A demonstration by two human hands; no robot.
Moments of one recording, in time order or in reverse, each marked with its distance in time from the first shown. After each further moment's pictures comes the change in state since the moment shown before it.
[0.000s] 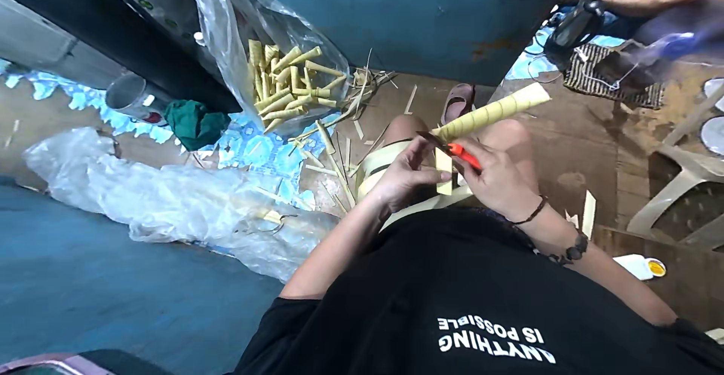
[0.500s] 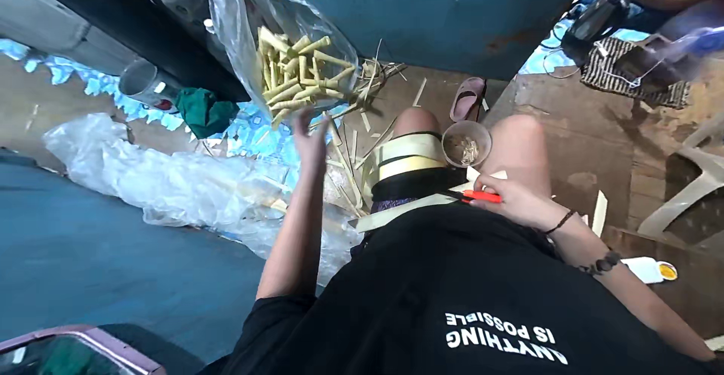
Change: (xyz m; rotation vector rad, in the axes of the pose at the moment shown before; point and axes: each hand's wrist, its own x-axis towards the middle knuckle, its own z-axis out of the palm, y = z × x) left_hand -0.024 0.017 -0.173 0.601 0.874 0.202; right_hand -0.036 0.054 -0.001 0.085 -0.711 0.279
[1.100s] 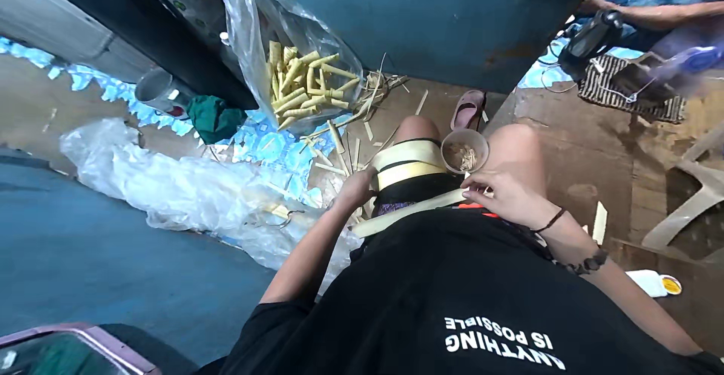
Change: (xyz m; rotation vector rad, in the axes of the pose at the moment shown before) left_hand -0.058 -0.051 0.046 0.852 -0.742 0.103; right_hand 0.010 -0.010 -0.001 -0.001 0.225 -0.186
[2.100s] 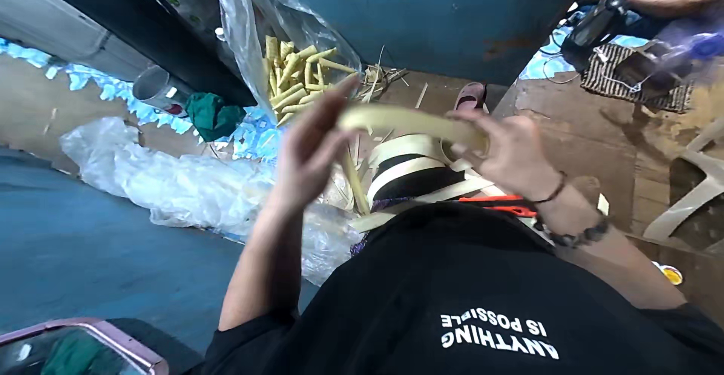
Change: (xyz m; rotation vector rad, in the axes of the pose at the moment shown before) left_hand -0.104 0.096 -0.156 -0.559 0.562 0.719; right_hand 0.012 -0.072 -0.041 -0.038 0.418 -0.266
